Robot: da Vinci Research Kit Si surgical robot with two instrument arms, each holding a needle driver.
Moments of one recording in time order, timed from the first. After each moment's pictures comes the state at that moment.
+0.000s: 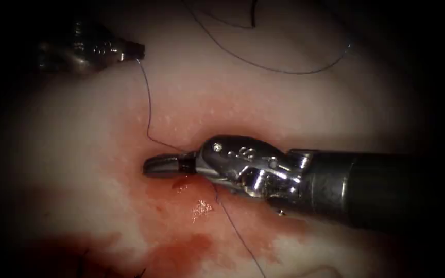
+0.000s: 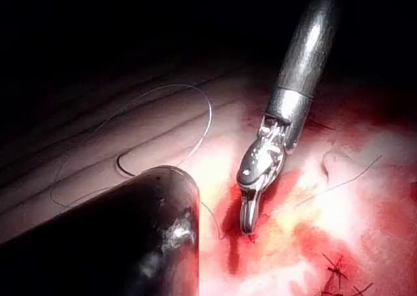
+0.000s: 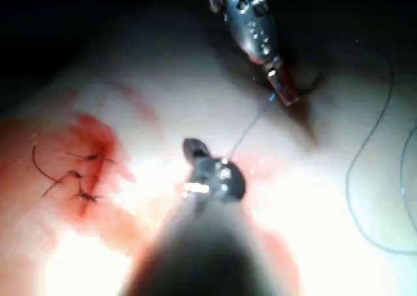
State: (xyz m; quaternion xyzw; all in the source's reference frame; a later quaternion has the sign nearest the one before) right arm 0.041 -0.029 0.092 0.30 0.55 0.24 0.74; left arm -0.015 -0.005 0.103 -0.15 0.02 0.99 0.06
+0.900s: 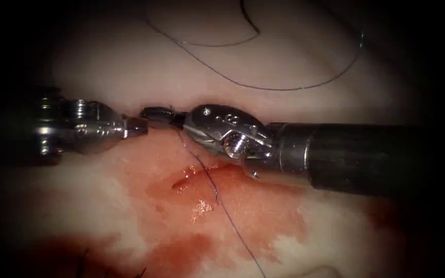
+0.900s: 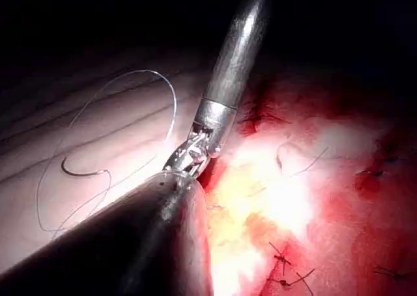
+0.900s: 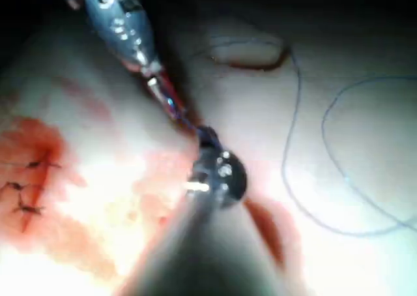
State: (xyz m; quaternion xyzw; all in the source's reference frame) right arm 0.040 -0.024 0.098 0.19 0.58 0.37 0.70; left arm -0.018 -0.015 0.102 -0.16 -0.05 0.98 0.08
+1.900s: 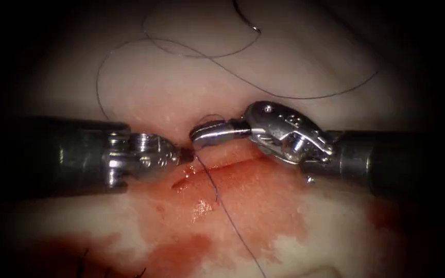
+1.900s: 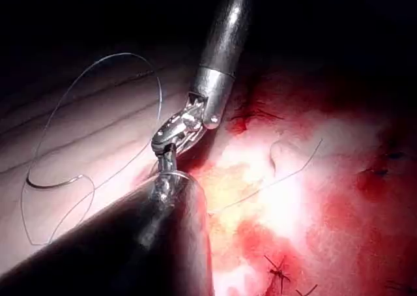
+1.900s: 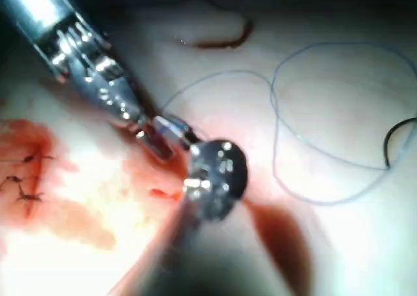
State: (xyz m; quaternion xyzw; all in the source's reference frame) right arm 0.032 -0.023 0.096 0.38 0.70 0.20 0.56; left arm -0.024 -0.017 0.107 -0.18 -0.04 0.98 0.05
